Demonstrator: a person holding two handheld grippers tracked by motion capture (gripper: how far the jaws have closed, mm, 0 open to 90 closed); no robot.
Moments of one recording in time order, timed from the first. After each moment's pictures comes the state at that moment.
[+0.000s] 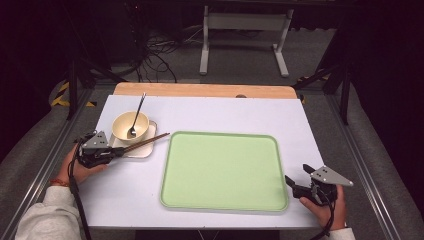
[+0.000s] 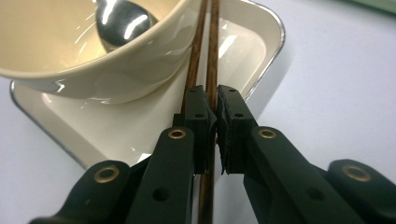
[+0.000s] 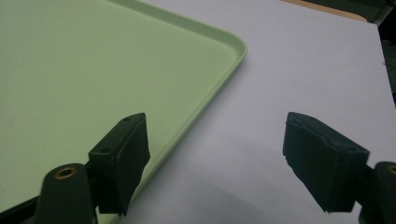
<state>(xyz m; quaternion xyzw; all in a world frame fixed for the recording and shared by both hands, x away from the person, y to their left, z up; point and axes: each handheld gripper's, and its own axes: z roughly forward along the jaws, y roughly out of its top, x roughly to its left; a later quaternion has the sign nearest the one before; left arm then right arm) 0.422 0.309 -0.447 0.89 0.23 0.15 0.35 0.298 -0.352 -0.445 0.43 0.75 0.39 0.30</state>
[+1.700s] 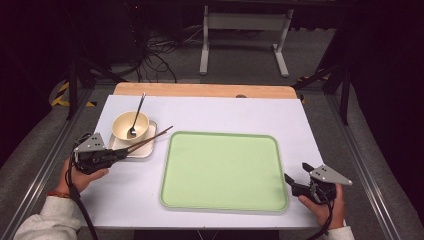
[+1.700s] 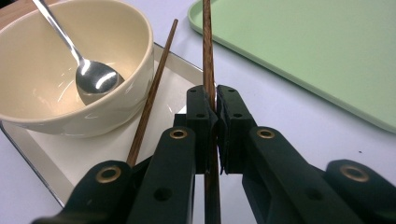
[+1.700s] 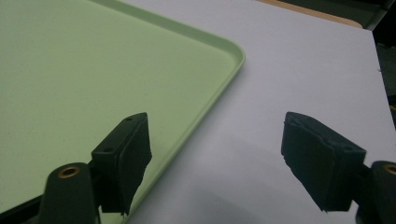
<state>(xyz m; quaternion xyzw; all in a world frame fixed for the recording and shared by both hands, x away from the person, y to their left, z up) 0.384 0.290 -0.414 0.86 0.27 0.15 0.41 0.300 -0.348 -0.442 0.43 0.75 0.39 0.31</state>
